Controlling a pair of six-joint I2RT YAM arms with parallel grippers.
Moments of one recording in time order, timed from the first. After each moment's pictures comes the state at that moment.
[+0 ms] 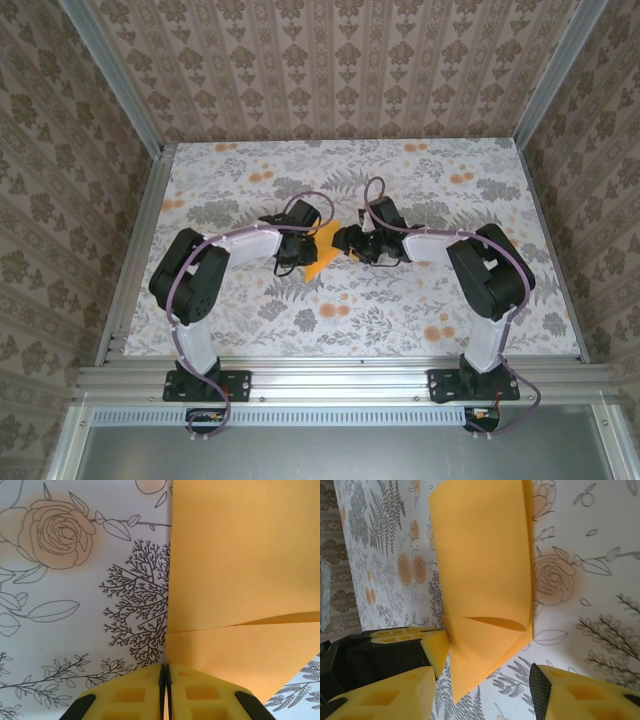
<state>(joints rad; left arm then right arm) -0.67 1.85 1.13 -0.50 -0.01 -0.66 0.47 1.86 0.99 0.05 -0.48 0.88</state>
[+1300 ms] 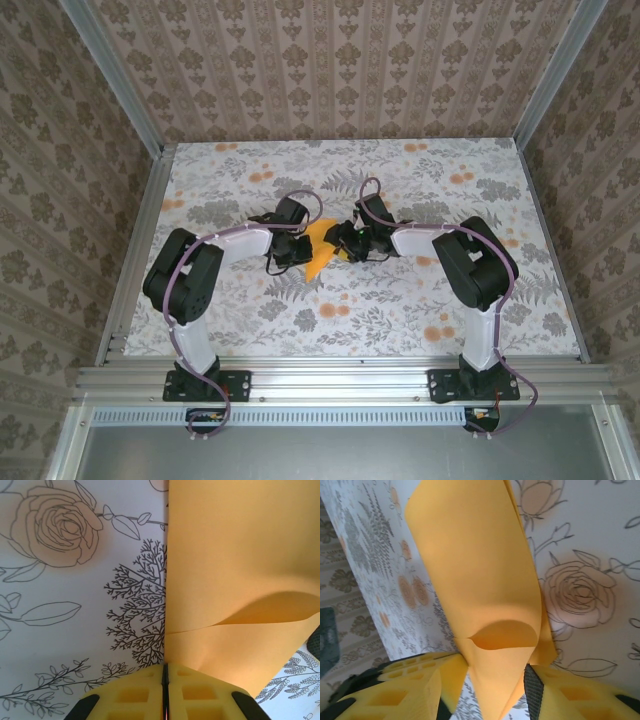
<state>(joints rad) -0.60 1.83 1.07 -0.43 0.15 -0.69 0.50 1.96 1.09 0.05 -0.50 1.12</state>
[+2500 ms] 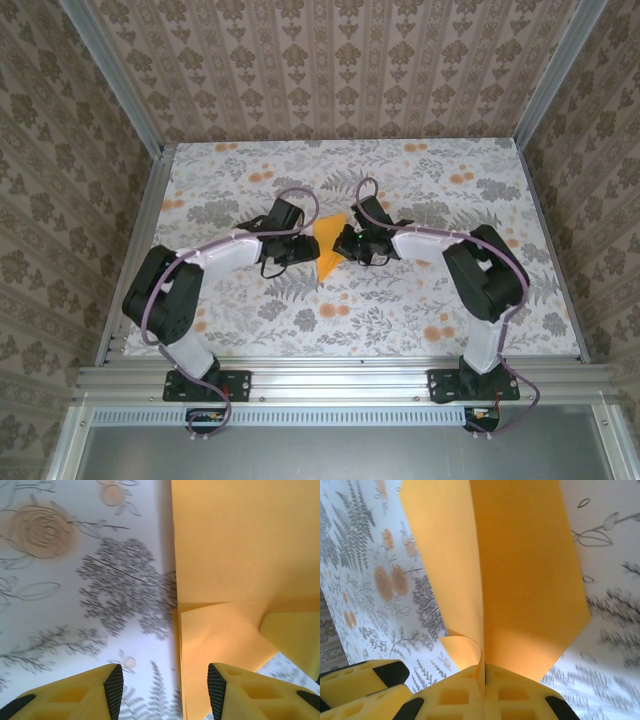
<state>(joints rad) -0.63 1.65 0.98 -0.36 0.17 -0.67 0.55 1.84 1.07 -0.15 -0.30 1.01</state>
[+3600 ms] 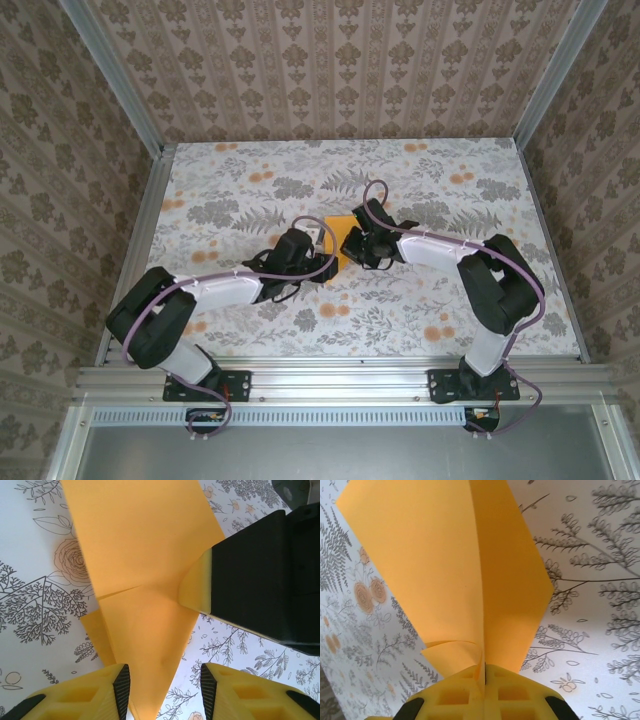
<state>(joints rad) -0.82 1.52 0.69 0.14 0.10 -0.57 0.57 1.75 1.05 -0.28 -0.16 1.10</state>
